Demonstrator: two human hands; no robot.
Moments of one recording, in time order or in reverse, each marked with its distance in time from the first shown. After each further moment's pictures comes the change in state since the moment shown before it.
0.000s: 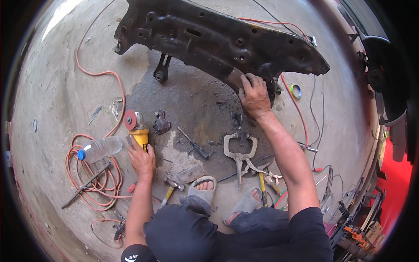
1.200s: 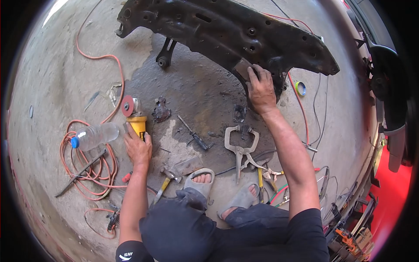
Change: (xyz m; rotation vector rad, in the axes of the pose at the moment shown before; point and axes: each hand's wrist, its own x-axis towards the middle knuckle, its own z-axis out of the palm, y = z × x) left_hand 0.003 -0.002 -0.004 -0.012 -0.030 -0.020; right_hand -0.003 -0.001 0.006 0.031 -0.057 0.026
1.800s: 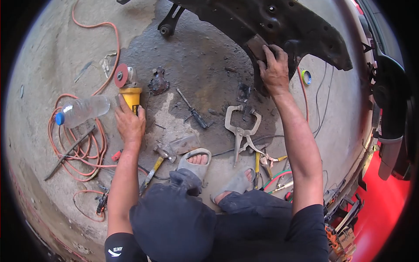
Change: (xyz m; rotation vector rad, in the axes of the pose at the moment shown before) left_hand 0.000 -0.004 0.007 0.006 -0.002 0.009; right_hand -0.002 0.003 -0.004 0.042 -0.015 0.052
